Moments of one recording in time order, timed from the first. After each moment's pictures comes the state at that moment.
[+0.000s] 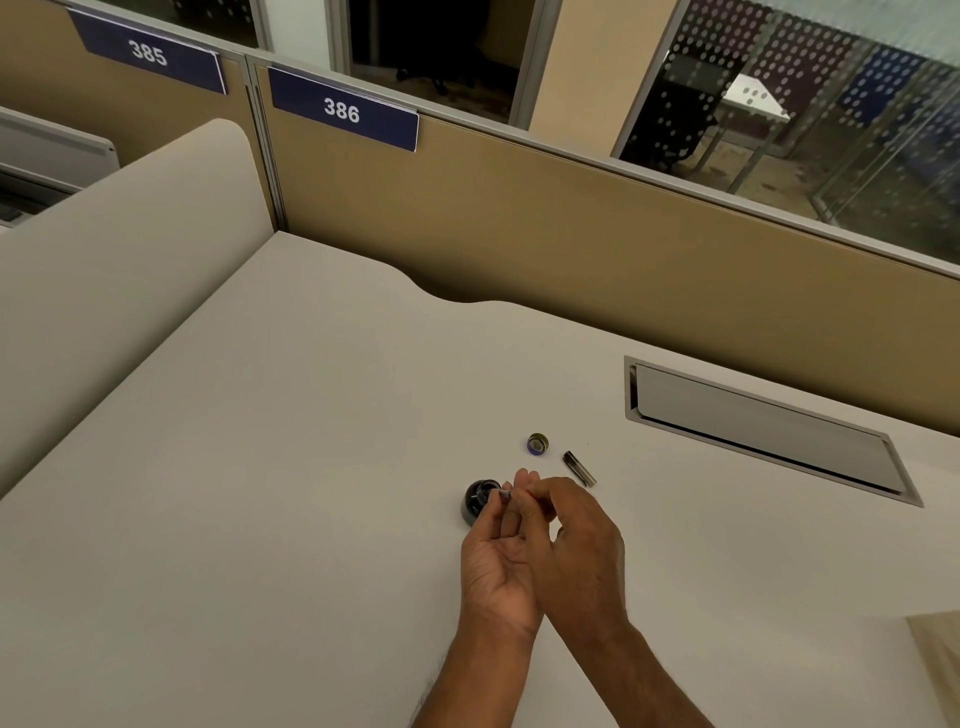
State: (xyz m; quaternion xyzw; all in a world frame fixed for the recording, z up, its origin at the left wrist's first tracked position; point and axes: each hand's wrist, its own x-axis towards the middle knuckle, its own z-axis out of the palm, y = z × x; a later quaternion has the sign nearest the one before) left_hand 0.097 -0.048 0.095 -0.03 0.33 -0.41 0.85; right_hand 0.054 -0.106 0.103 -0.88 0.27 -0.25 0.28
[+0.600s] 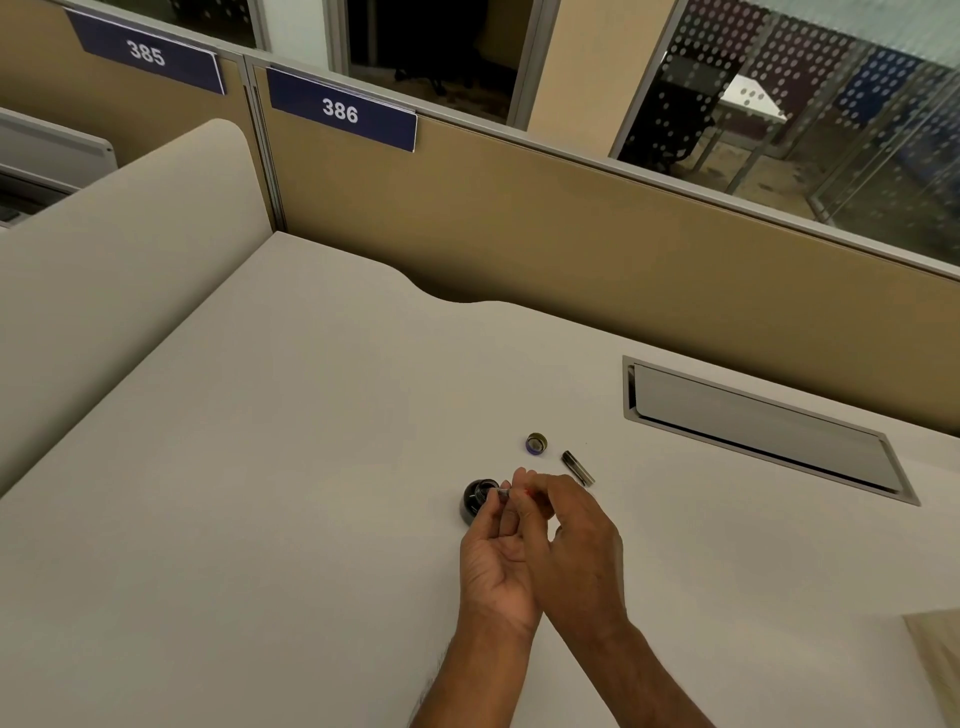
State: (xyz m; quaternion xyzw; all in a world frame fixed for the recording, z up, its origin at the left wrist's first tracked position) left_hand 0.097 -0.049 0.096 -0.02 0.34 -0.41 0.85; right_hand 0.054 -0.107 0.103 -0.89 0.26 -0.25 0.29
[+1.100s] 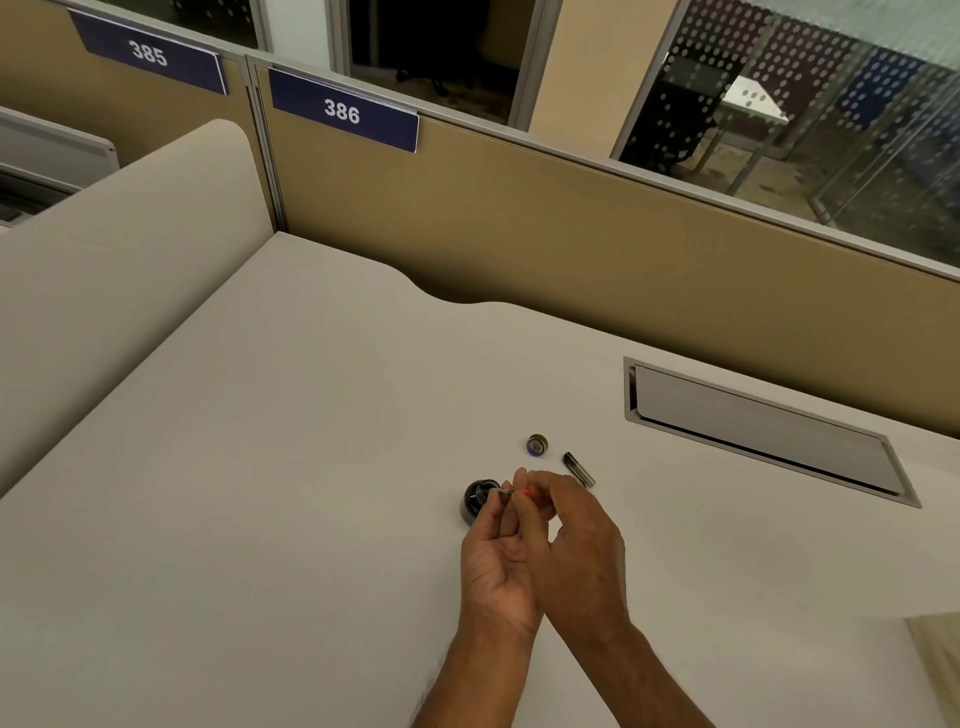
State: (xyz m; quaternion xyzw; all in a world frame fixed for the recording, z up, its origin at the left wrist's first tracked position) left_hand 0.098 -0.048 0.104 -0.02 0.33 -0.41 0.85; right_hand 0.053 -0.107 0.105 -0.88 0.27 -0.24 0.30
